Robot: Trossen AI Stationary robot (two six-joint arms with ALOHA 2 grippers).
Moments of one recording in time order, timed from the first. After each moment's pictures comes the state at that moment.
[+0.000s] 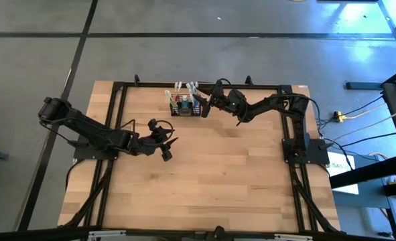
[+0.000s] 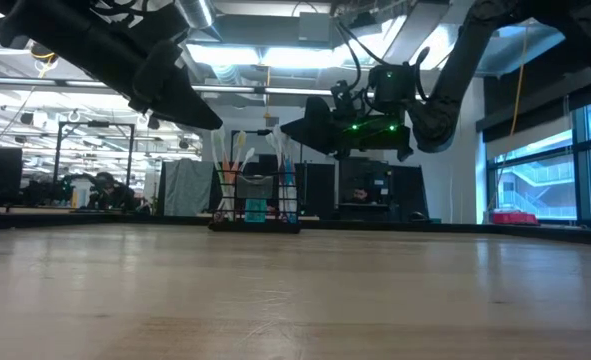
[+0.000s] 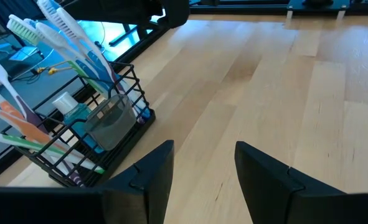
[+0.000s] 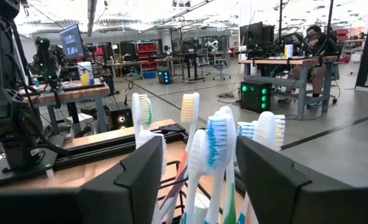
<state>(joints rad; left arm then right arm) -0.26 1.22 0.50 0.16 -0.76 -0.26 -0.41 2.02 0.88 1.24 -0.03 0.09</state>
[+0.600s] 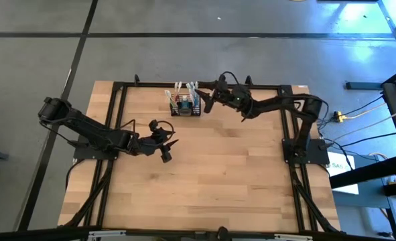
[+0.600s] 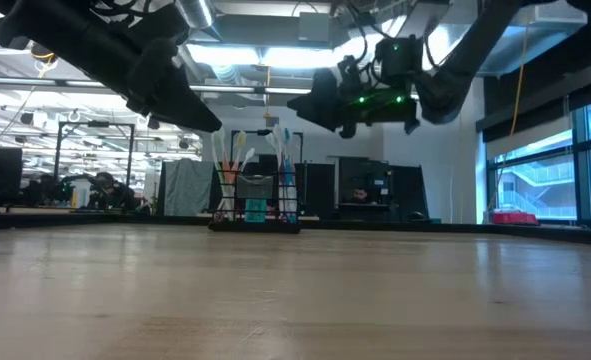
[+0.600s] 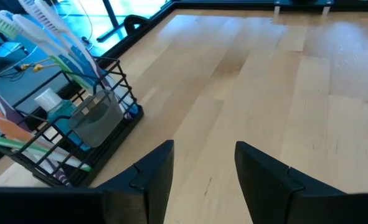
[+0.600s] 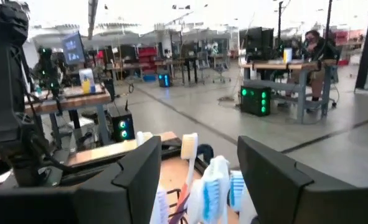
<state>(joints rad) -0.26 1.22 0.50 0.15 -0.71 -0.27 -0.42 1.87 0.88 1.11 -0.04 0.10</state>
